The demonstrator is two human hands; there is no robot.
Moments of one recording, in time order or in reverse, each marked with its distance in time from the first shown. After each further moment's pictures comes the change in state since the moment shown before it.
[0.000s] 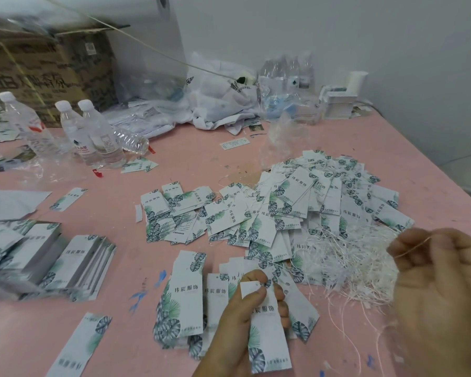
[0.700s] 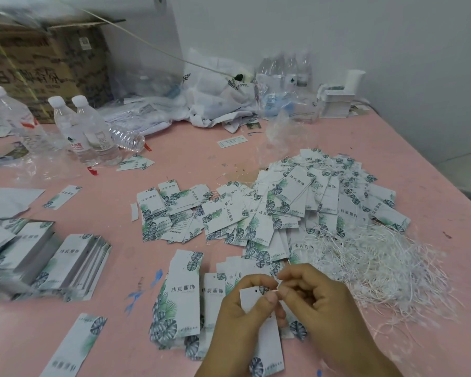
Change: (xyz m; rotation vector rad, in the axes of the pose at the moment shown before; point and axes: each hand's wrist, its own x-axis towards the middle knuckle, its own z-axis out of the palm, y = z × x) left_hand 0.003 -0.006 -0.016 0.553 0.031 0.302; right_hand -0.057 0.038 0.025 -0.734 -0.652 0.352
